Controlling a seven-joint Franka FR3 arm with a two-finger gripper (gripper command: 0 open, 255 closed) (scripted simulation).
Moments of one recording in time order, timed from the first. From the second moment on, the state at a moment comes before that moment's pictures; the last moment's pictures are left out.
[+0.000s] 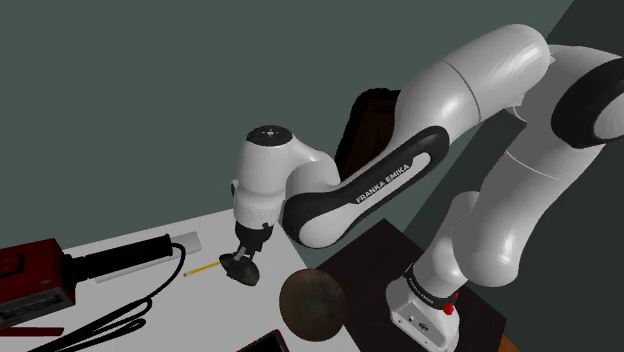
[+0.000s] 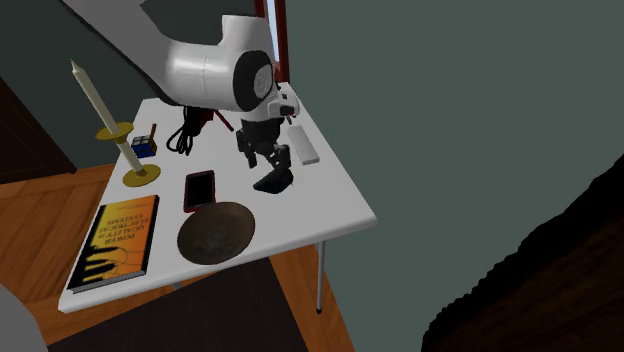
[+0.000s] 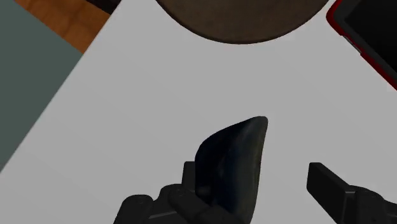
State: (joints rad) arm 0.43 0.07 0.45 -2.39 -0.02 2.44 0.38
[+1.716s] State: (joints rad) arm 0.47 0.25 0.41 -2.26 -0.28 2.36 0.53
